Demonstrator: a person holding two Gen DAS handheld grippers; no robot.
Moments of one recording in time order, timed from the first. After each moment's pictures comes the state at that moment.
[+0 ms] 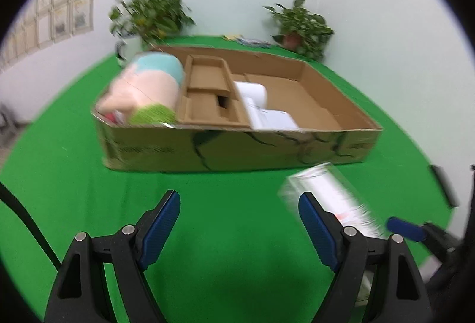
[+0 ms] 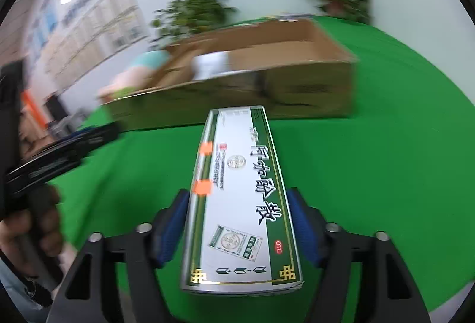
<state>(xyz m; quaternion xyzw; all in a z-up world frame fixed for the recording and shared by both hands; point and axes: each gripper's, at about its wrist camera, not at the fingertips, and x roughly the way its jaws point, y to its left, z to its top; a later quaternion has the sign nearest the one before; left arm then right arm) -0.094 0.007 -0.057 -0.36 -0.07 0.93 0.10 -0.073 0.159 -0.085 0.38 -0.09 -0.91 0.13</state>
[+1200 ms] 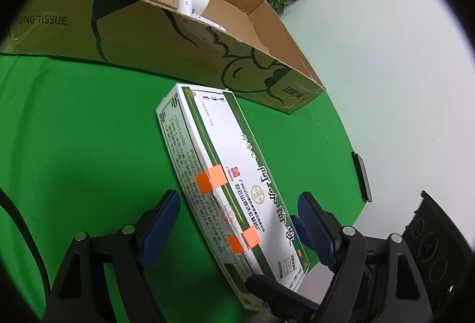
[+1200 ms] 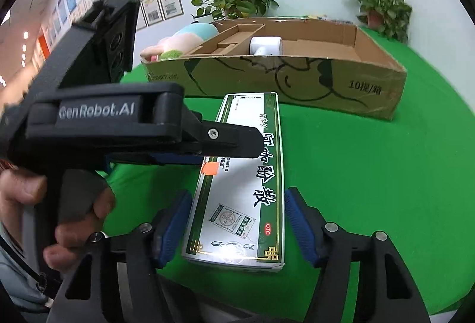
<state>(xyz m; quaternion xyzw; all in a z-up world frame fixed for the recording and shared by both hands) -0.120 0.040 -0.107 -0.48 -0.24 0.80 0.26 -0.060 0.130 -0.092 0.40 -0.04 -0.90 0.17</state>
